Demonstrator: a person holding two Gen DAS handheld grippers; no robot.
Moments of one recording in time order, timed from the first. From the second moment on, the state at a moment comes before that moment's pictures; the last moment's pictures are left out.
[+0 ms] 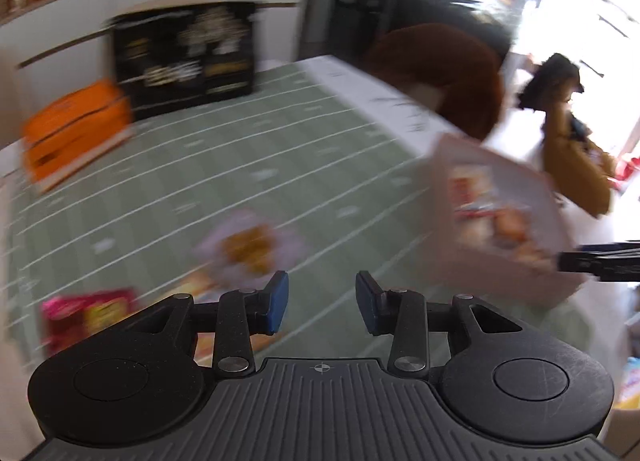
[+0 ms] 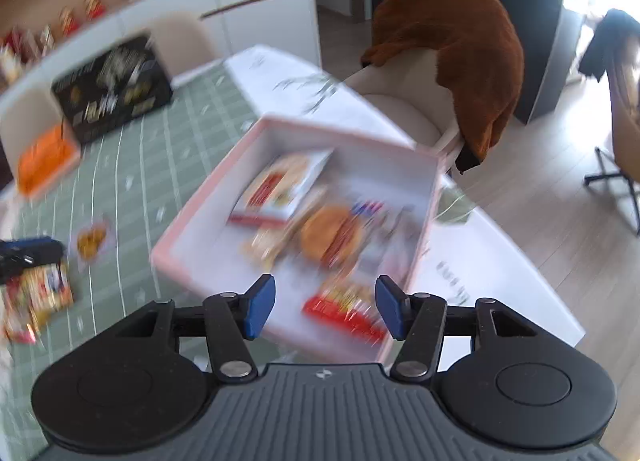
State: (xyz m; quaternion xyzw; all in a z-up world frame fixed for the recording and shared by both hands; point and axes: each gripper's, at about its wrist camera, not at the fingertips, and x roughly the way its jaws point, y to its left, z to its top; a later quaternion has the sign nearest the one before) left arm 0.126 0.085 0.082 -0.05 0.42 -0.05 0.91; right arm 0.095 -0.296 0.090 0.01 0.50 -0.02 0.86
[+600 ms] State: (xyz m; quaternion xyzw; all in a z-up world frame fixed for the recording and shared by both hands) left arm 0.111 0.233 0.029 -0.20 0.38 0.06 0.90; right arm 0.035 -0.187 0.061 0.00 0.55 0.02 0.83
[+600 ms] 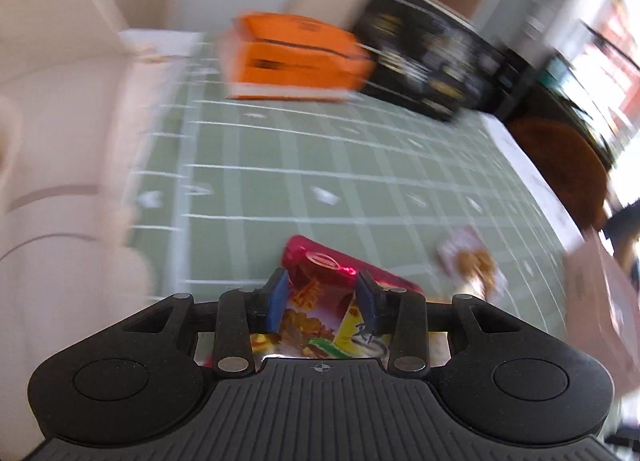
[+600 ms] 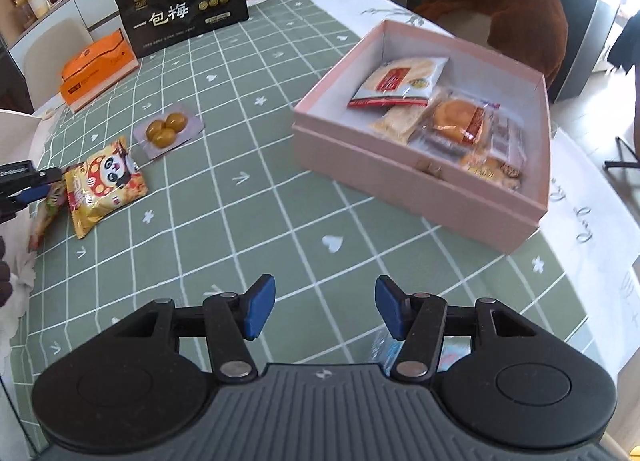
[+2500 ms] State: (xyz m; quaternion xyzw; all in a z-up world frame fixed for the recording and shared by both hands) left arm 0.134 0.058 0.011 0.01 0.41 -0.14 0.90; right arm -0.019 -0.204 0.047 -0.01 0.55 0.00 0.83
